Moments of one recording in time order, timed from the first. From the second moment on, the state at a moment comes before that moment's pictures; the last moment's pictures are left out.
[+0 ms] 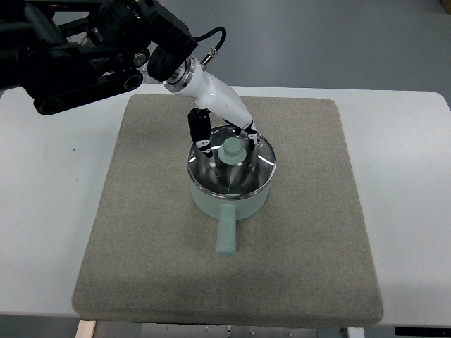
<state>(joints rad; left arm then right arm) -1.64 0.35 0.11 -1.13 1.57 -0.61 -0.41 0.02 0.00 -0.05 0.15 0.04 -0.07 0.10</state>
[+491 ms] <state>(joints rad) -1.64 0.35 0.10 -1.13 1.57 -0.61 -0.41 0.02 0.00 -0.05 0.15 0.04 -0.07 0.10</state>
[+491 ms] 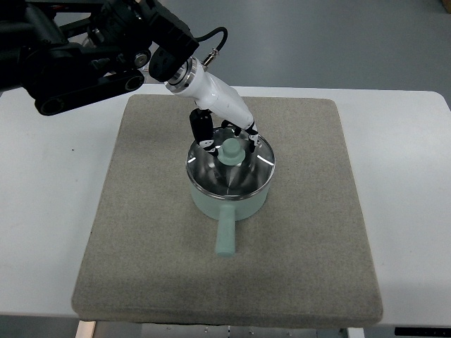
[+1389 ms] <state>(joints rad) -1.65 0.35 0.09 -1.13 1.58 -0.61 -0.41 0.02 0.00 -0.05 0.15 0.04 -0.07 0.10</state>
